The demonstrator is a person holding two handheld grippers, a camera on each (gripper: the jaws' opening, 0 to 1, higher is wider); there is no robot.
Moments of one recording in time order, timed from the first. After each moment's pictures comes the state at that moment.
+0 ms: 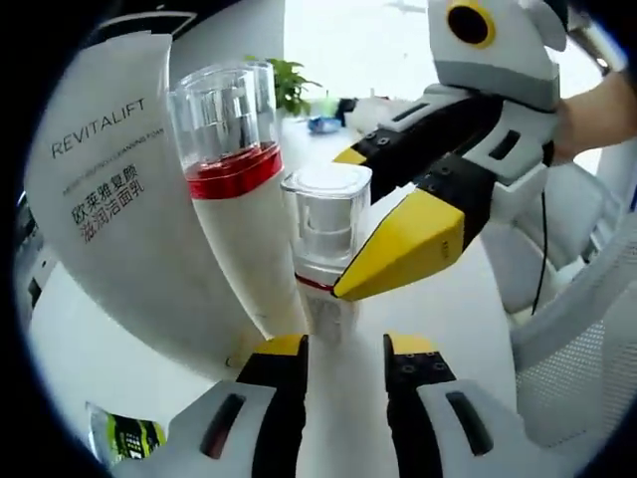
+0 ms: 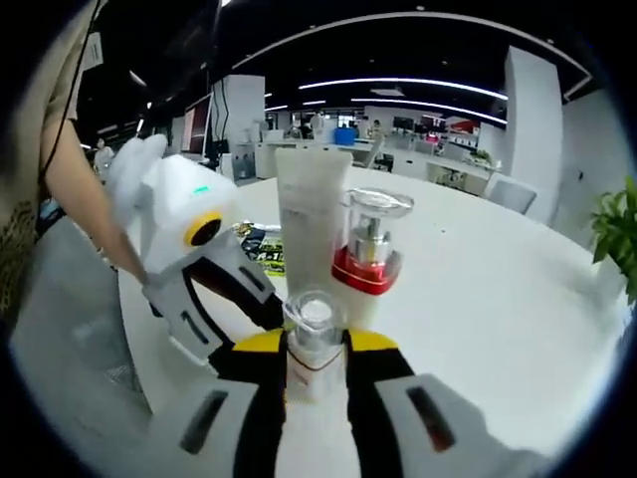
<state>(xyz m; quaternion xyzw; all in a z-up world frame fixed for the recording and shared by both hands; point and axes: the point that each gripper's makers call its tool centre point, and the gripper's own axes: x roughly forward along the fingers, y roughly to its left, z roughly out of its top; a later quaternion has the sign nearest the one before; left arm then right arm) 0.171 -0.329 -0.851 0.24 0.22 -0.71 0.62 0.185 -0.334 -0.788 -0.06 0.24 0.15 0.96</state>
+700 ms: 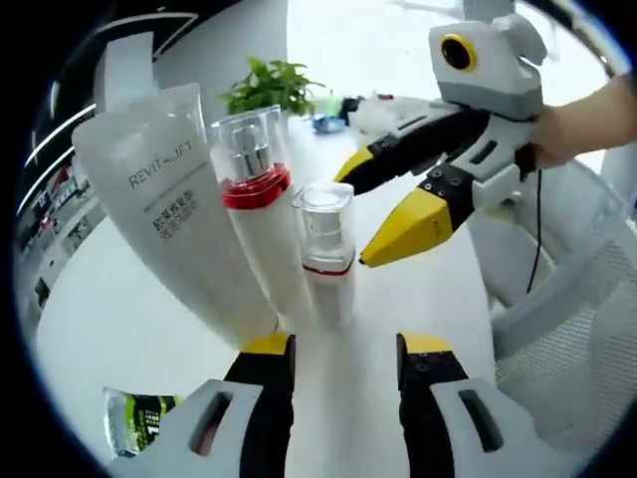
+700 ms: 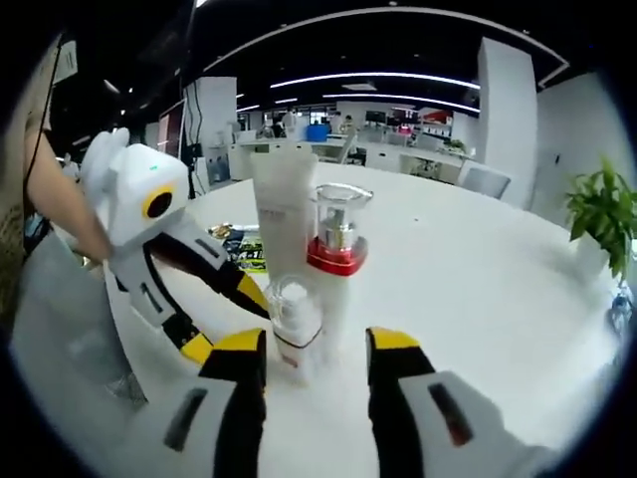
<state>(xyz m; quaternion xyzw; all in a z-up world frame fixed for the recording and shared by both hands) 0.172 -0.295 -0.828 0.25 0.22 -0.70 0.63 0.167 -0.351 -0.780 -0.04 0.24 0.09 0.96</state>
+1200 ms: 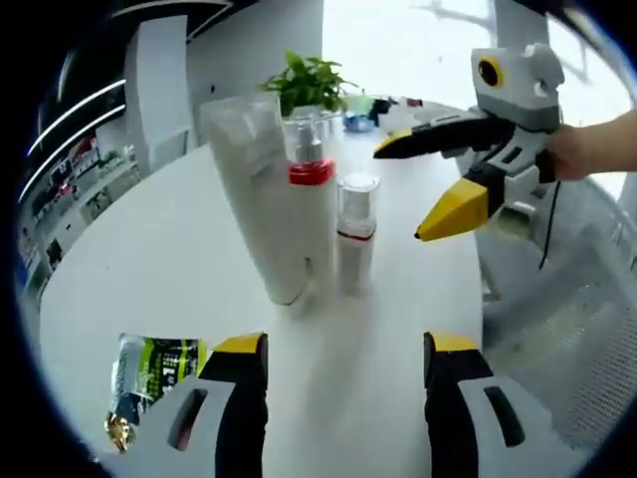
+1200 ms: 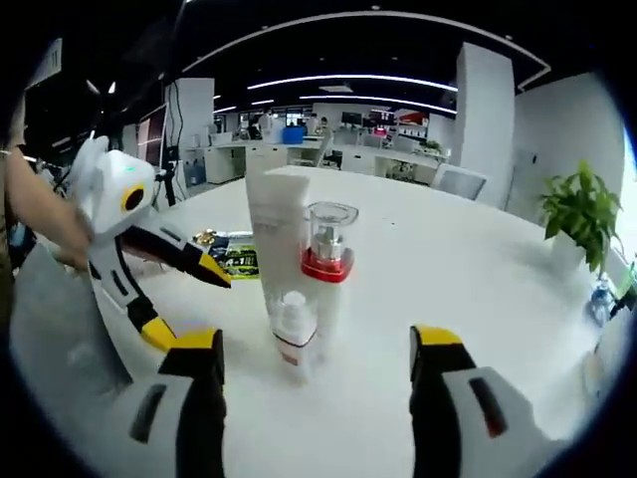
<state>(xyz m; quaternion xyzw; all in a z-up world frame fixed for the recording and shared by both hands) 0.189 -0.244 -0.815 0.22 0.26 -0.65 0.68 0.155 -0.346 -0.762 -0.05 0.24 0.04 0.97</state>
